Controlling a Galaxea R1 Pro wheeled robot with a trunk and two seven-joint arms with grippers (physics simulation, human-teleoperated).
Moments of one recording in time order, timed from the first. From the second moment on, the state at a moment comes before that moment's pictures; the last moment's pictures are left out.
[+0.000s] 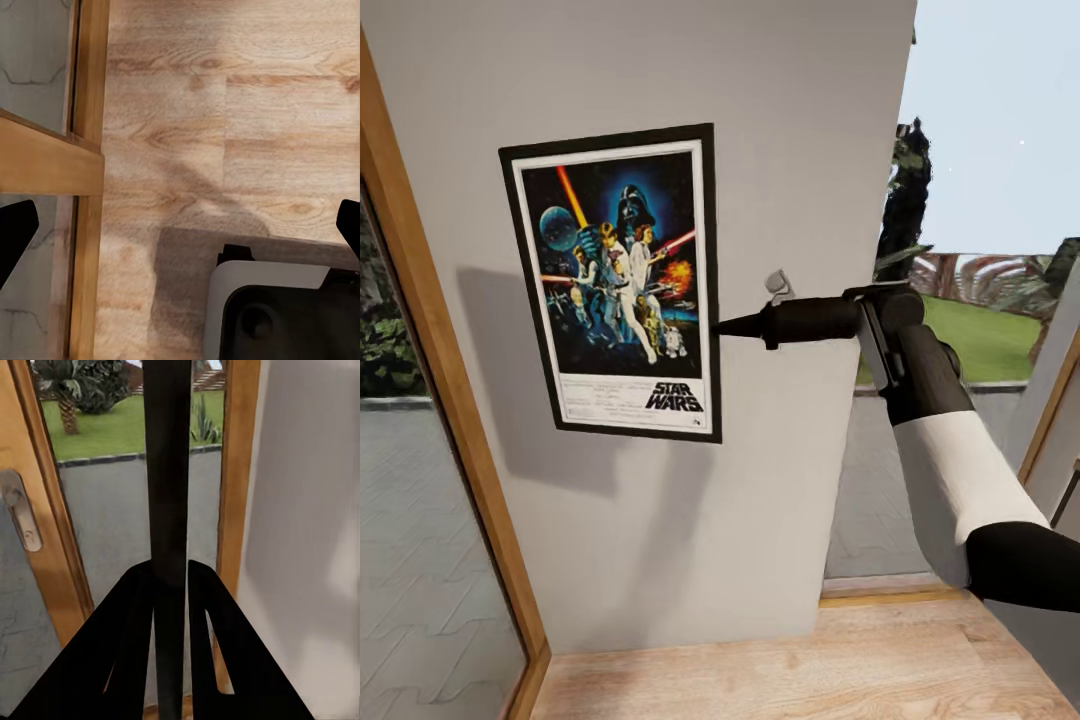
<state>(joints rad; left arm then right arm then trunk) 0.00 0.12 0.11 -0.45 0.01 -0.03 -0.01 -1.26 0.00 0.12 -1.10 0.01 0.86 1.35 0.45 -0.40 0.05</state>
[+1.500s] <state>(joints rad) 0.00 0.12 0.11 -0.46 0.01 -0.03 -0.01 -1.29 -0.04 0.12 -1.07 0.00 0.86 1.41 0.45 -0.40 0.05</state>
